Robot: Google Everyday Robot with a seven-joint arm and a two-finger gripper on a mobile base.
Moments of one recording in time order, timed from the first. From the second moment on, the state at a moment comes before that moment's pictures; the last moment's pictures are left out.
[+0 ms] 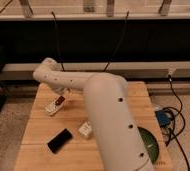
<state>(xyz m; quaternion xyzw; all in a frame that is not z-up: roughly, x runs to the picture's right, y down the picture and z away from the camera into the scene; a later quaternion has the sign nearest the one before) -0.171 0.050 0.899 -0.28 -0.04 -0.42 0.86</state>
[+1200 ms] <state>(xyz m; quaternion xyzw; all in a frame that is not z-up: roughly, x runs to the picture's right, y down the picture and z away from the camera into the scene) -0.229 0.067 0.900 -0.30 -0.12 -0.47 0.82</state>
